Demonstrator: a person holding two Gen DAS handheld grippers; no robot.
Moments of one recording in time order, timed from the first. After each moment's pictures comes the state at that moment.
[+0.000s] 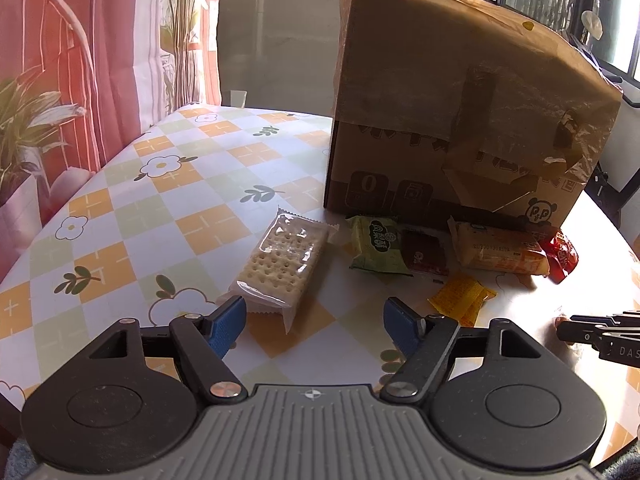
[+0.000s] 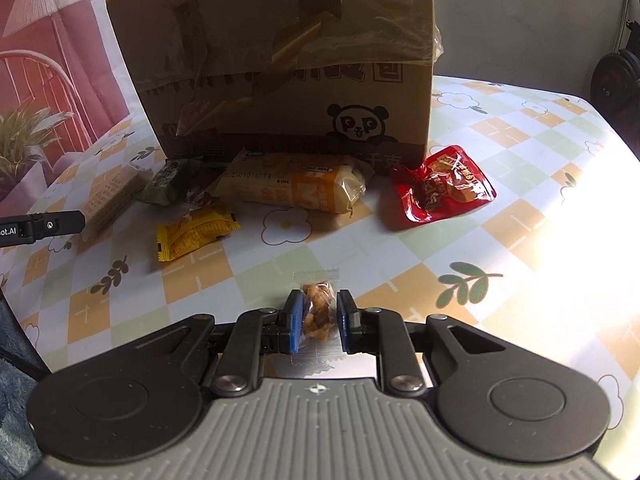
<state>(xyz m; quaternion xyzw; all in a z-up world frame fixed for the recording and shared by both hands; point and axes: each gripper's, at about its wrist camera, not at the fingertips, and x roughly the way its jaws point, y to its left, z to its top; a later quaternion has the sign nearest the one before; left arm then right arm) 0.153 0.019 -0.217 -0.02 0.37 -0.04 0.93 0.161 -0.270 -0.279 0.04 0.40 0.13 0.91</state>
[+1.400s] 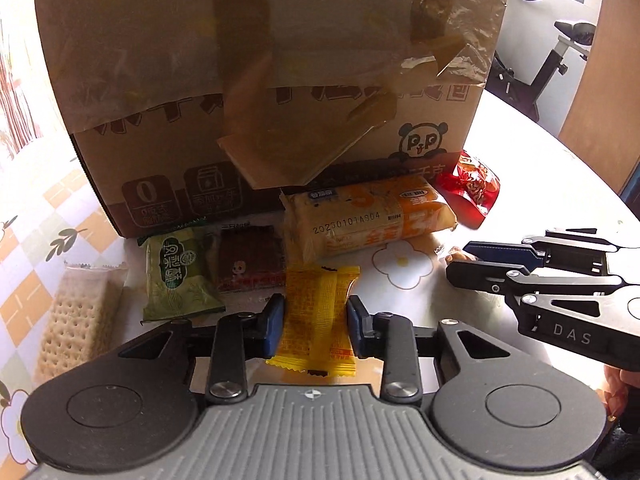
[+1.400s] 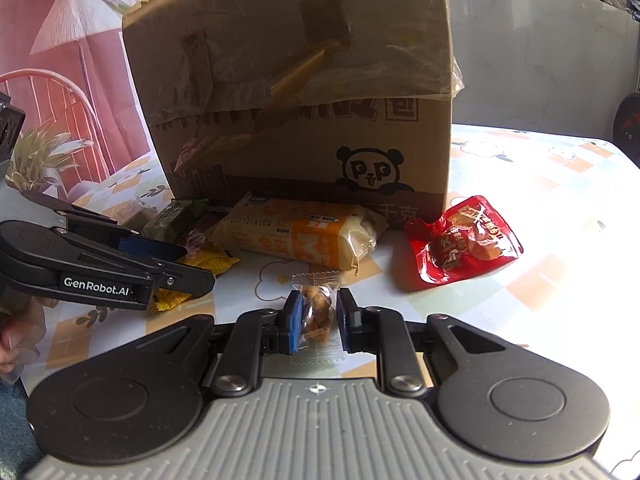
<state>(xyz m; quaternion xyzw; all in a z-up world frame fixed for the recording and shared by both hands) 0.210 -0.091 -0.252 0.08 0.41 -0.21 0.89 0.174 -0.279 -0.300 0.05 0.31 0.17 0.93</state>
